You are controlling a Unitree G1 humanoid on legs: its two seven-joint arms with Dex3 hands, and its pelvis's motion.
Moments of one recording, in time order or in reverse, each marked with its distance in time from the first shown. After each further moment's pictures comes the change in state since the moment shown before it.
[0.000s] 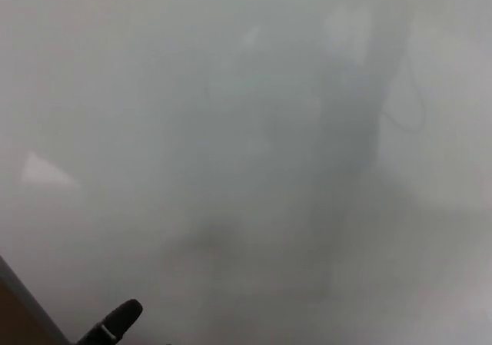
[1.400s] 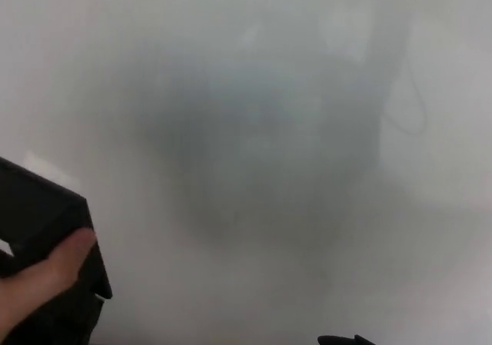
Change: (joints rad) left_arm -0.089 -0.023 0.176 -0.300 -0.476 0.476 -0.402; right_arm -0.051 -0.003 -0.011 0.002 0.008 0.001 0.000
